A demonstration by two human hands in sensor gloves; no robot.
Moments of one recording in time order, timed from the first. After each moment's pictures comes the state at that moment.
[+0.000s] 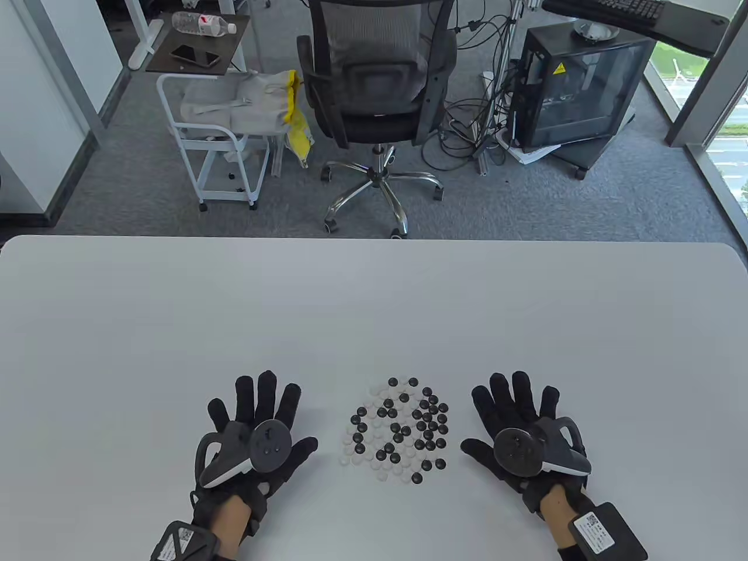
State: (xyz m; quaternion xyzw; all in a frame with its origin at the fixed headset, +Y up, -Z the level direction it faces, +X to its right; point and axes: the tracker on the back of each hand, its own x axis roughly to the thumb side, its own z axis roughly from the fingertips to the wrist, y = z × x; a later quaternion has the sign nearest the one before) left_hand -0.208 -0.769 -0.272 -0.11 -0.15 0.06 0.98; right_hand 0.205 -0.770 -0.281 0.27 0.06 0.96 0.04
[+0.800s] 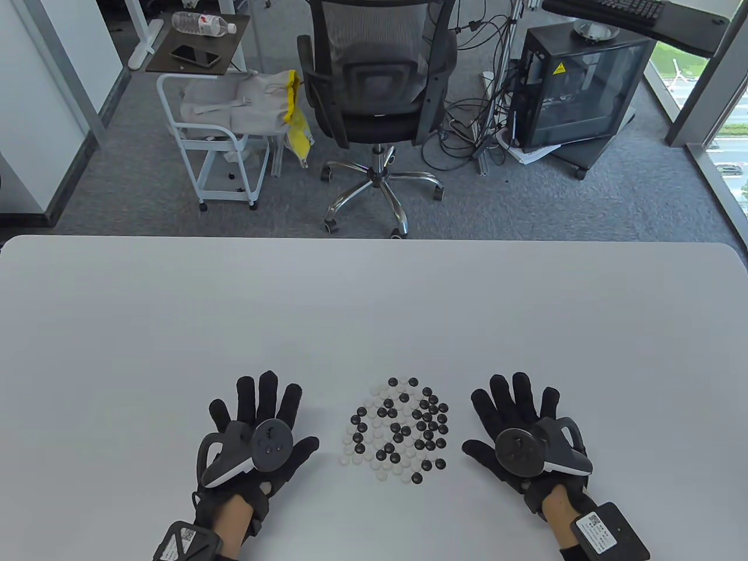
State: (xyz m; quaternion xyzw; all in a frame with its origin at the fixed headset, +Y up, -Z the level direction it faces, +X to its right) left_hand -0.205 -0.767 -0.272 -0.11 -0.15 0.07 0.98; right_hand 0.206 -0.770 -0.281 0.28 0.06 0.96 0.04
